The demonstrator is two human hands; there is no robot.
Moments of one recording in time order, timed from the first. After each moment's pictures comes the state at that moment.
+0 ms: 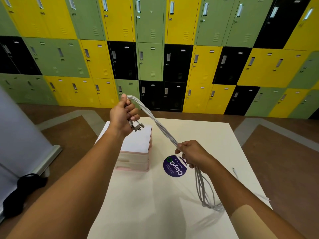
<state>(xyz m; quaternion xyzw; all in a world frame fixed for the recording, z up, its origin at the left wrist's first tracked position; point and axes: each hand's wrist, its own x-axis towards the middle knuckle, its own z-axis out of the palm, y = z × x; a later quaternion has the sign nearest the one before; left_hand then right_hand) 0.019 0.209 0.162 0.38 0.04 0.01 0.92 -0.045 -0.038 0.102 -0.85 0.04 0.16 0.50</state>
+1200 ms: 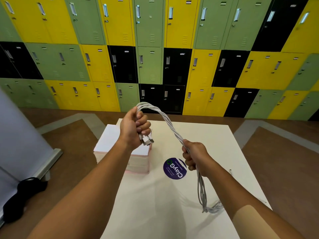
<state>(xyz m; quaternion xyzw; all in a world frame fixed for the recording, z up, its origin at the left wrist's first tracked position) -0.006 0.182 0.150 0.36 -0.01 -0.09 0.93 -0.051 -0.037 0.111 -0.71 0.18 0.17 0.66</state>
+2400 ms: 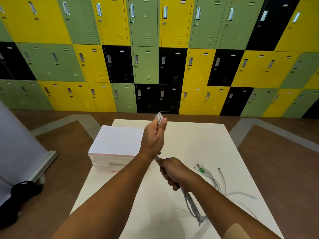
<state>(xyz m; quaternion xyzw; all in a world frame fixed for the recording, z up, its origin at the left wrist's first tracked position) -0.021 0.111 0.116 0.77 -0.10 0.18 0.60 -0.081 0.004 0.088 -0.77 0.13 0.31 0.54</state>
